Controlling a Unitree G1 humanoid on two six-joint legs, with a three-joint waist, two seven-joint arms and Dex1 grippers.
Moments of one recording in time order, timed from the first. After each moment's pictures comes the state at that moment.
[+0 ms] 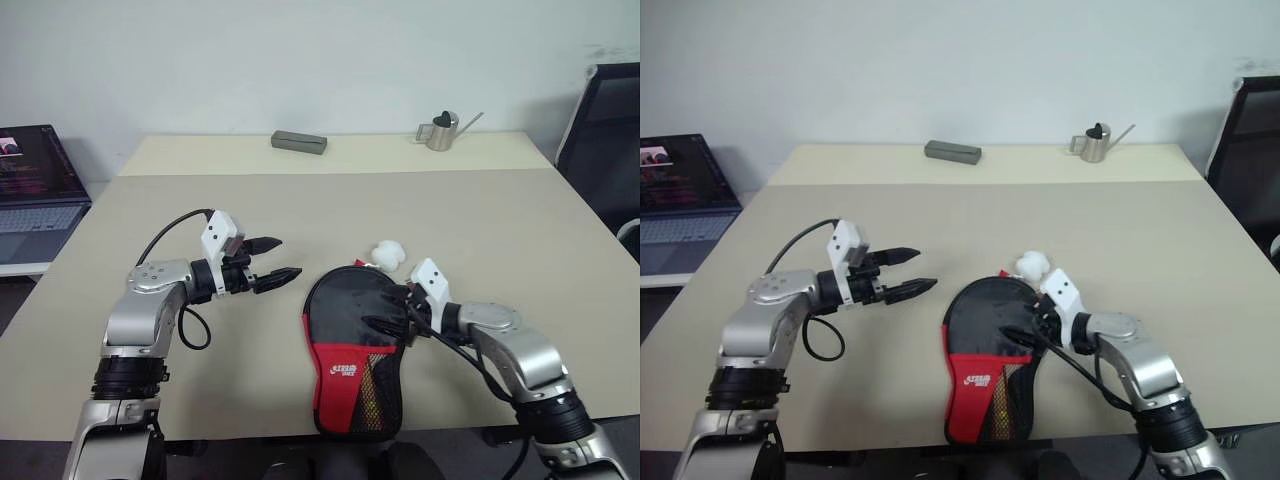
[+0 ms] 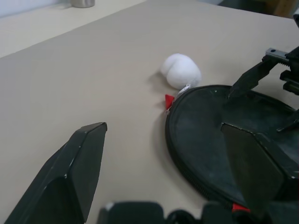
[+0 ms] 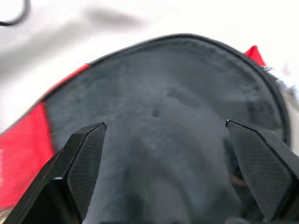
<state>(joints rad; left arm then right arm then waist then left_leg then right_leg) -0.46 0.58 0.09 0.03 -0.31 0.45 -1.10 -0.33 -0.47 0.13 -0.26 0.33 0.73 0.82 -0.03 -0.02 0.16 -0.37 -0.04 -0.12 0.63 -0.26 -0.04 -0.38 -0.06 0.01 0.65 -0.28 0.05</state>
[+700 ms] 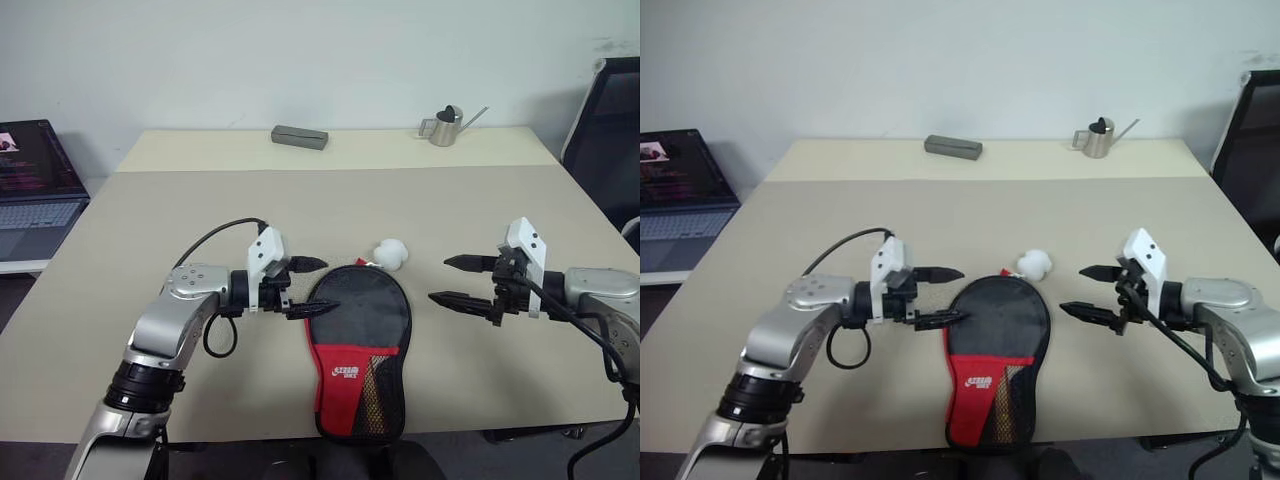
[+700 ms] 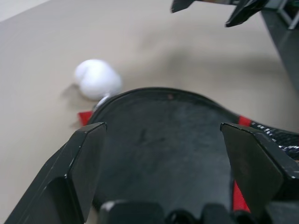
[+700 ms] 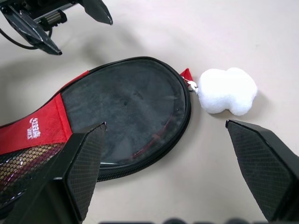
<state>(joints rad) -0.47 0.57 -0.11 -0.11 -0.35 0.47 -1.15 -0.34 -0.83 -0.11 -0.32 0.54 0.79 1.00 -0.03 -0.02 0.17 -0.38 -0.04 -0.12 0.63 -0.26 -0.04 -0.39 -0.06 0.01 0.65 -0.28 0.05</state>
